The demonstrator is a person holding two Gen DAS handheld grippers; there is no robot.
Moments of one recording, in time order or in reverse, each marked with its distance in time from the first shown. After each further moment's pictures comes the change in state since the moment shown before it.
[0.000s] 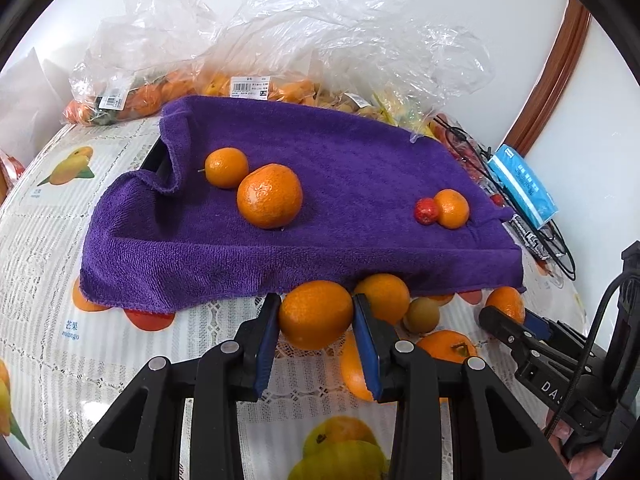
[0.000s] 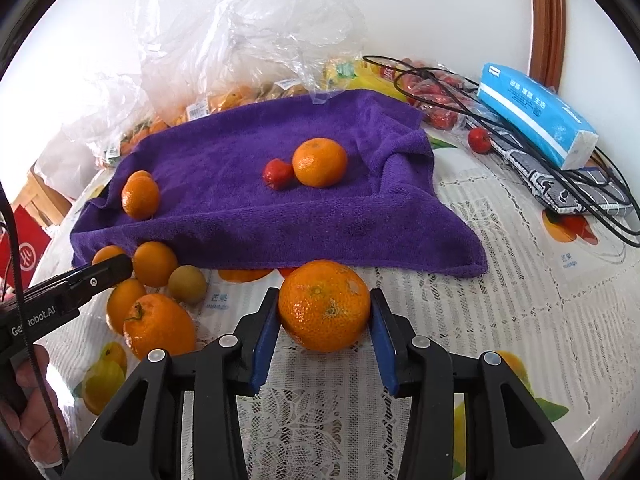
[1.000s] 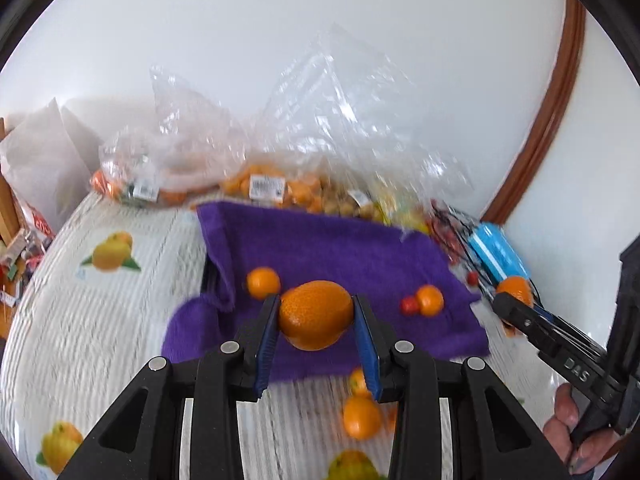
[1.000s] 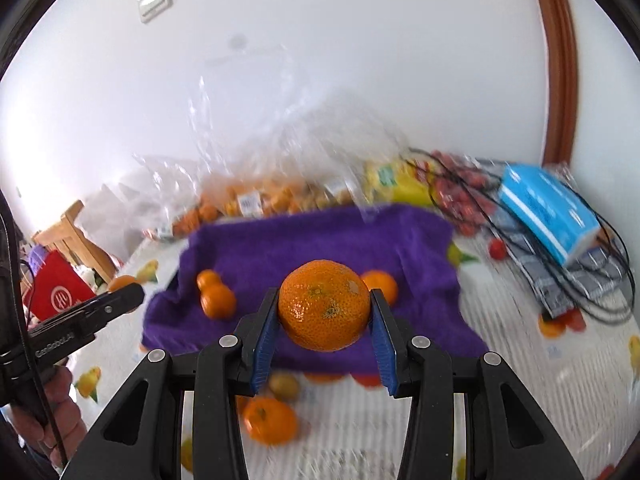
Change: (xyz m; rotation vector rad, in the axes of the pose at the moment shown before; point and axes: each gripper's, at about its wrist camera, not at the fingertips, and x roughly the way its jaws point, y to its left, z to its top) left arm -0.073 0.027 0.067 -0.020 -0.188 -0.028; right arm -0.067 0.038 0.074 -0.001 -0.208 0.099
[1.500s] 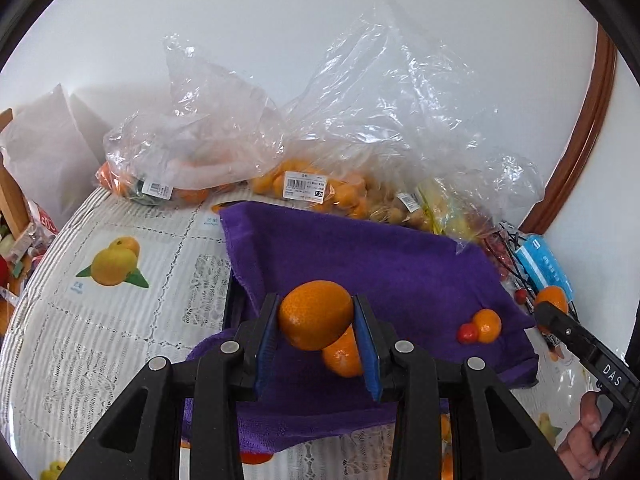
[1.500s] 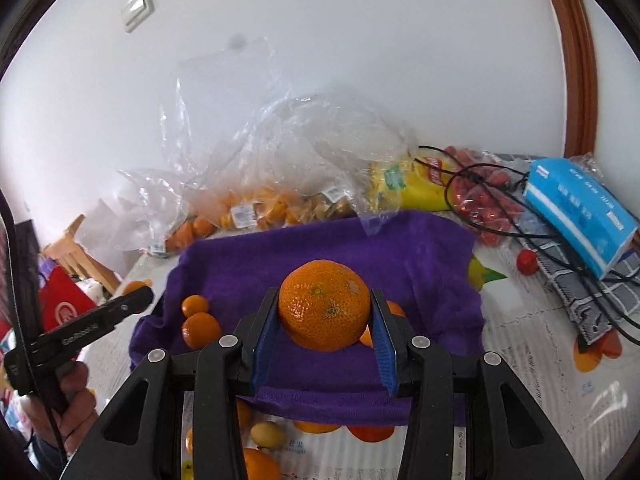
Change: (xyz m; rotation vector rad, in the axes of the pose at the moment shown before) left arm 0.055 0.030 0.002 -0.036 0.009 0.082; right arm 0.050 -0.030 0.006 0.042 0.005 0.069
